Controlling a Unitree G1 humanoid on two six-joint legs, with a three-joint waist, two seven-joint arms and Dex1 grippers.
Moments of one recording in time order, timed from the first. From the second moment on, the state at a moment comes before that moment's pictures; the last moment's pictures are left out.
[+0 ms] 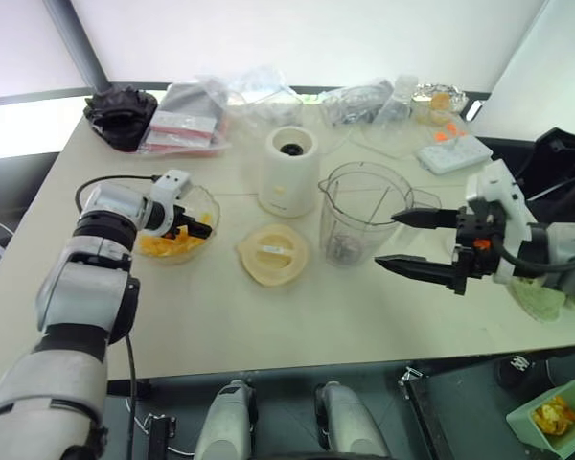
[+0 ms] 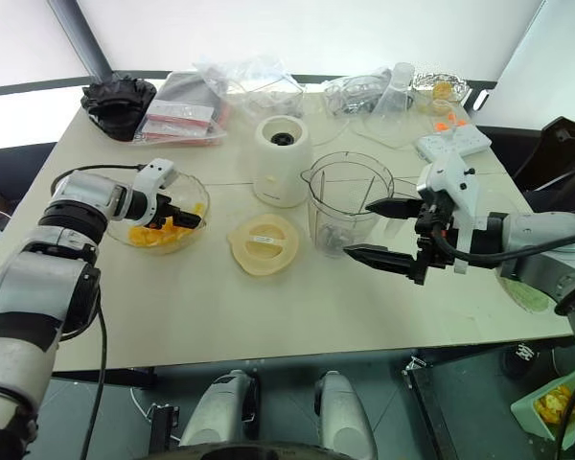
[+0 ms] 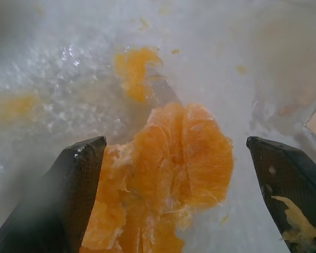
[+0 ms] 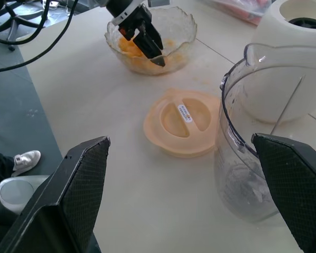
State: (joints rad) left arm -1.15 0.53 -0.19 1.15 0.03 0.73 -0.91; right arm -0.31 -1.04 -0.28 -0.53 0.96 0.94 0.81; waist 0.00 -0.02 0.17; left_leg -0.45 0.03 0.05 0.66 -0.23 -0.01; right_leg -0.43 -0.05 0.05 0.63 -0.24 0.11
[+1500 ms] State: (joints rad) left arm -1.13 0.52 0.10 1.25 -0.06 0.68 -0.70; right arm -0.33 -0.98 -0.28 -0.53 0.90 0.91 0.73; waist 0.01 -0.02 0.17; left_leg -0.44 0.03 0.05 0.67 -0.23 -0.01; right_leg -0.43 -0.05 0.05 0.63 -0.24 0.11
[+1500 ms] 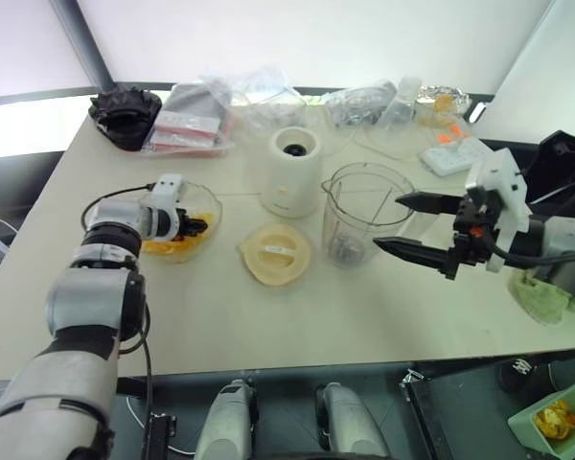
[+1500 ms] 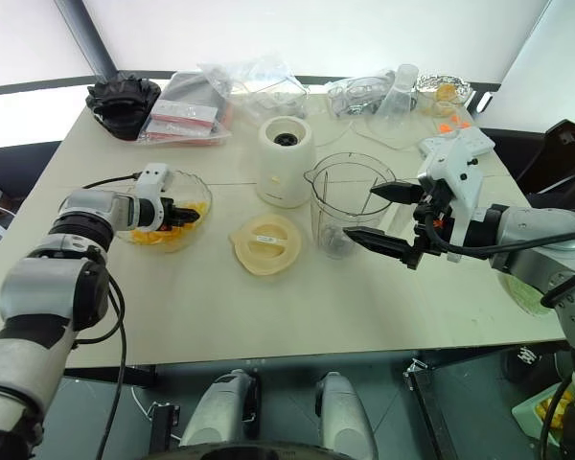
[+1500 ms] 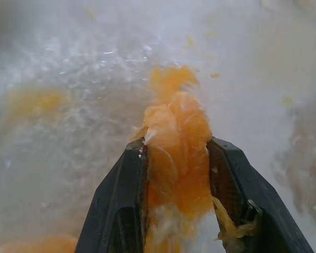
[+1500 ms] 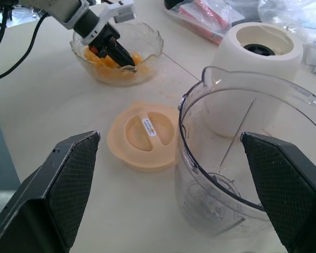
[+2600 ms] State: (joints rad) left arm -0.84 0.49 0.51 0.54 -0.54 1.06 -0.53; right arm -0.34 -0.93 -0.24 -0.52 0.86 0.90 0.72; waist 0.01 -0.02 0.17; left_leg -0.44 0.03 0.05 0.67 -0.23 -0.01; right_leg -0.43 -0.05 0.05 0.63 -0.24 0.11
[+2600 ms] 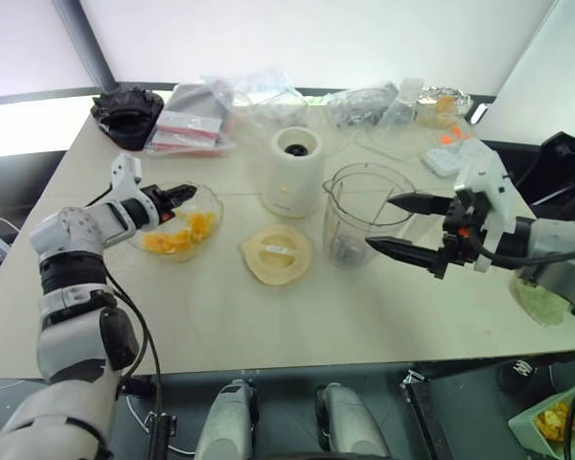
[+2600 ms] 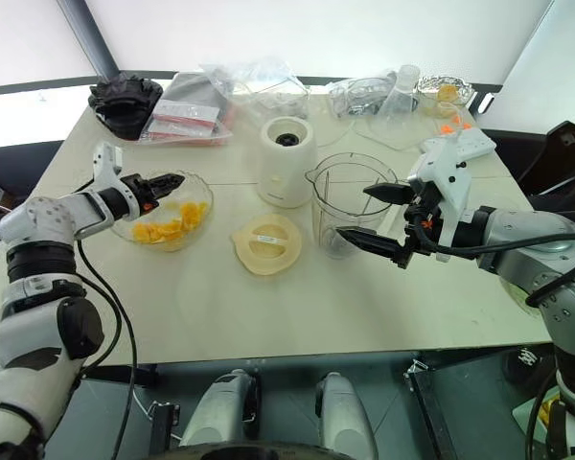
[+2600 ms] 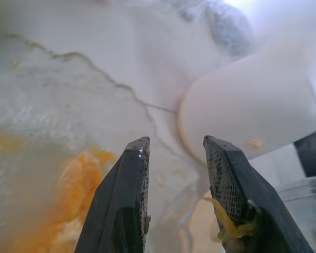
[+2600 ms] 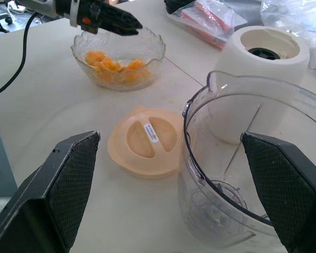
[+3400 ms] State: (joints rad) left arm -0.93 0.49 -0.06 0.61 -0.17 0.80 -0.41; right arm -0.34 -0.90 -0.21 -0.52 0.85 0.88 0.72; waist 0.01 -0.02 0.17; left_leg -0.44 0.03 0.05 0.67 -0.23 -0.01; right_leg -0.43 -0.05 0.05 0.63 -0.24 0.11
